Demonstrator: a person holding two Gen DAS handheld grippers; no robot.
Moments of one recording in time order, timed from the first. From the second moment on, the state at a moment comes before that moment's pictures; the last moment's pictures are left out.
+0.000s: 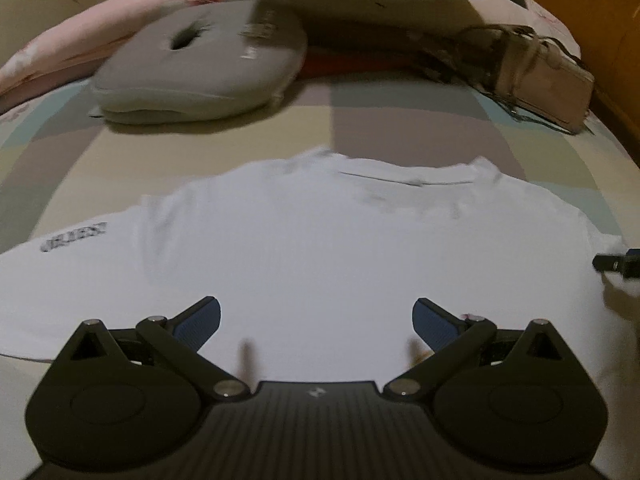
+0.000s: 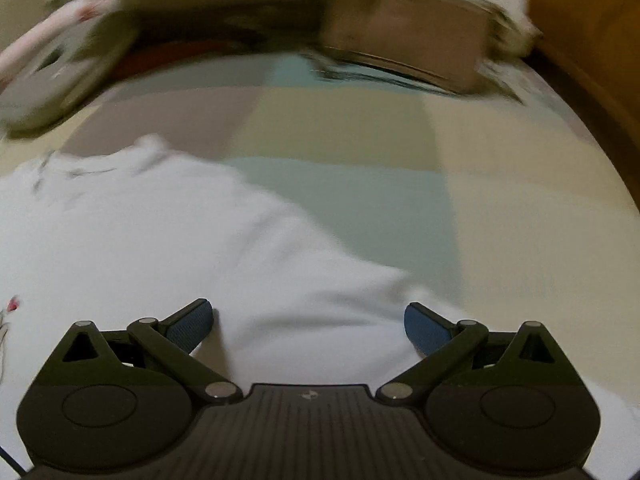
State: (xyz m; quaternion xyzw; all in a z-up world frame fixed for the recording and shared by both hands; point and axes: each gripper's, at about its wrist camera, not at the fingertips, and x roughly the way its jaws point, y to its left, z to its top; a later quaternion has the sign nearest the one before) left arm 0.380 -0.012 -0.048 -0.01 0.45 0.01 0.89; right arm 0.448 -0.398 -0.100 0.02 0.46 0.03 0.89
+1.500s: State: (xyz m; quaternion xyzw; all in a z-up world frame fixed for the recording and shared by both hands) left arm 0.392 -0.128 -0.038 0.10 0.44 -0.10 0.89; right arm 0.324 -0.460 -0.092 0.05 0.46 0.00 0.89
